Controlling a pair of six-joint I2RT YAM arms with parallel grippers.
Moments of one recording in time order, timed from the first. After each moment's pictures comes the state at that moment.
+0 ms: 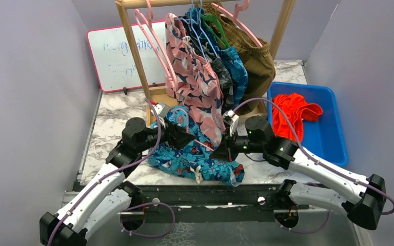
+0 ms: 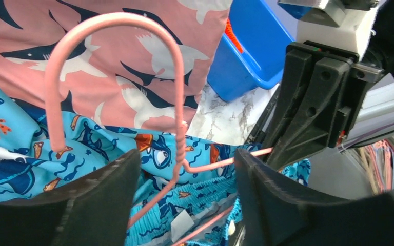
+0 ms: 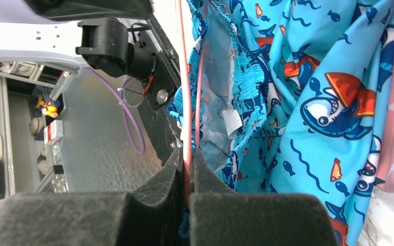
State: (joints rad) left arm -0.54 0.73 0.58 0.00 0.52 -0.48; right arm 0.89 0.98 0.77 -0.25 -0.42 0.48
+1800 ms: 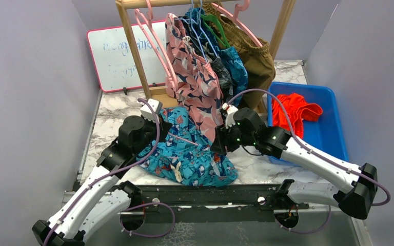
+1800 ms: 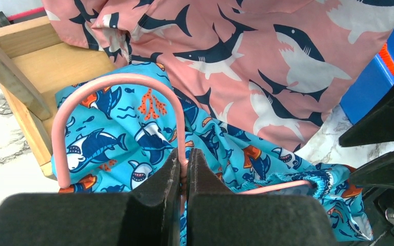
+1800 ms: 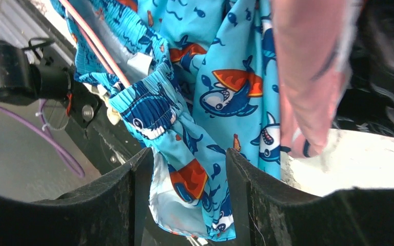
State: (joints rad) left arm -0.57 0.70 0.72 -0.33 0.00 -0.23; right arm 0.89 1.11 0.96 -0.51 -0.12 0.42
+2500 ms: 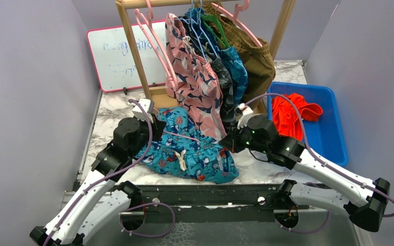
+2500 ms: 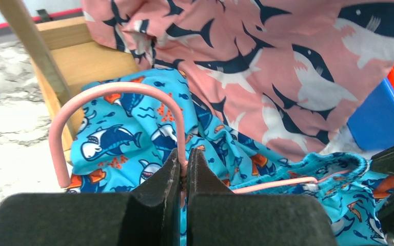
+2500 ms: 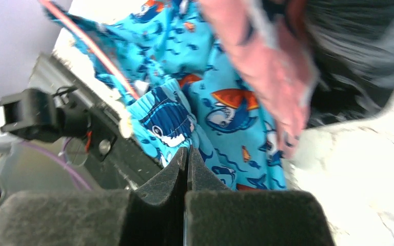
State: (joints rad) left arm -0.57 0.64 0.74 -0.39 -0.07 -0.28; right arm 0.90 0.97 0.84 -0.37 -0.07 0.52
